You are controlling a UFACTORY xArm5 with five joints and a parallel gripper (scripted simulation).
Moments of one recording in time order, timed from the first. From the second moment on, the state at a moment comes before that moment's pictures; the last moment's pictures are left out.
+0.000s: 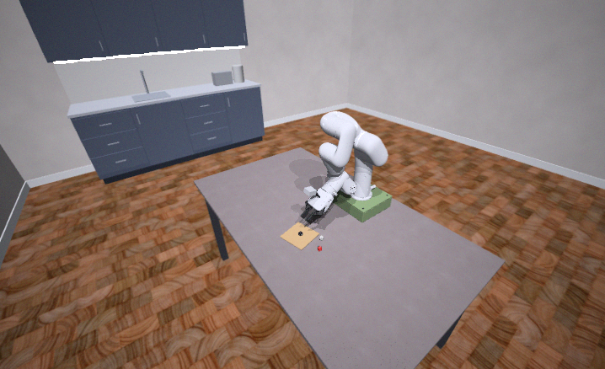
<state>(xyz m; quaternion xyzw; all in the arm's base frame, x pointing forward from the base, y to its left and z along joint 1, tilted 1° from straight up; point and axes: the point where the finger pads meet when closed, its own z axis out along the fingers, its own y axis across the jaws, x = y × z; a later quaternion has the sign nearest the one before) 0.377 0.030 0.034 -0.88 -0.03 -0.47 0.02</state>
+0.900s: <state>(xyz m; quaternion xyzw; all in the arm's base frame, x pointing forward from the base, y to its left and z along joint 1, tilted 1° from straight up) 0.385 0.030 0.055 -0.91 -0.03 -0.41 0.02</state>
